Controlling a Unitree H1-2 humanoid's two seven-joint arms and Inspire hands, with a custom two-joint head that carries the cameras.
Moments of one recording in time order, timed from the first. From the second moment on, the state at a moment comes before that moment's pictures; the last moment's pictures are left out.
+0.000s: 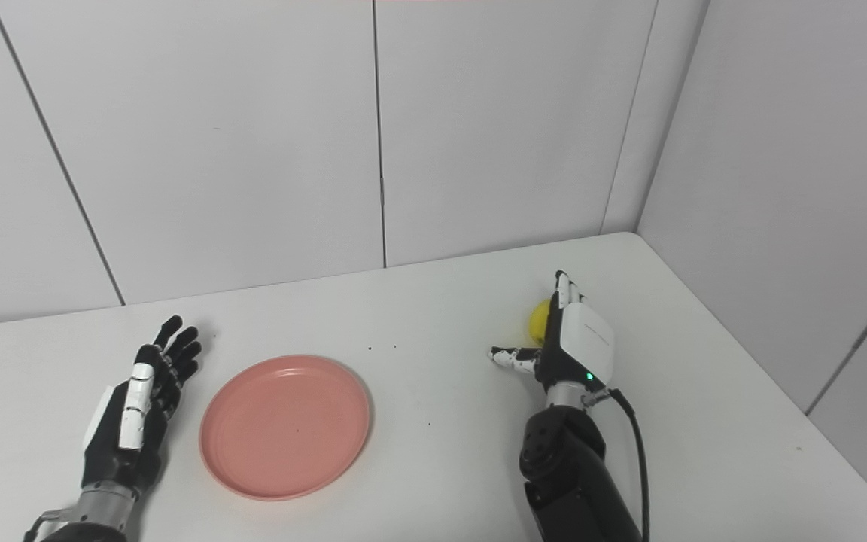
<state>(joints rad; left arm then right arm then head) -0.37 0.04 -0.01 0.34 -0.13 -0.15 -0.19 -0.37 -0.19 -0.04 0.21 -0.65 0.46 -0.32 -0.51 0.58</state>
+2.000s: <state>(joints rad) -0.36 0.04 -0.01 0.33 -0.13 -0.15 -0.19 -0.39 -0.18 -0.06 0.32 -0.53 0.31 -0.56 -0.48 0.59</state>
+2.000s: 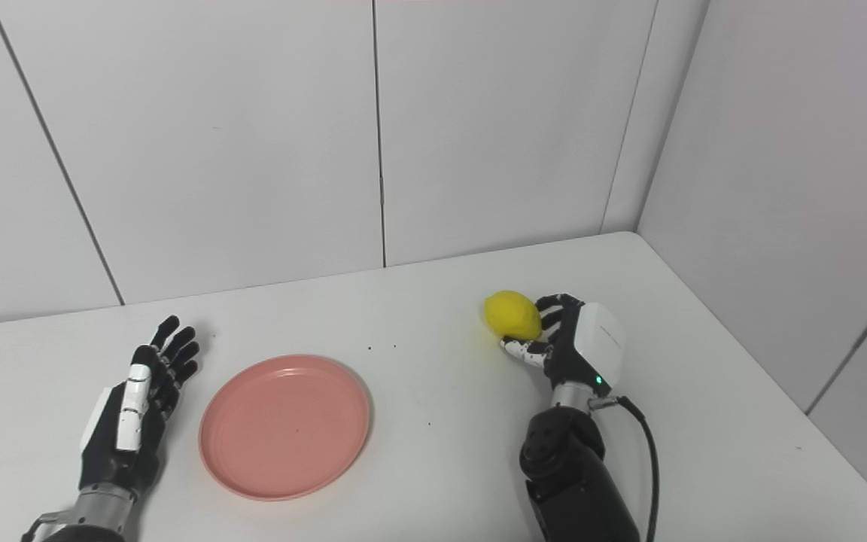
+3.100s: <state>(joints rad) -0.36 0.04 -0.01 0.33 -0.13 -0.15 -0.19 -0.38 -0.18 -0.06 0.32 -0.53 0.10 -0.75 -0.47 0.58</state>
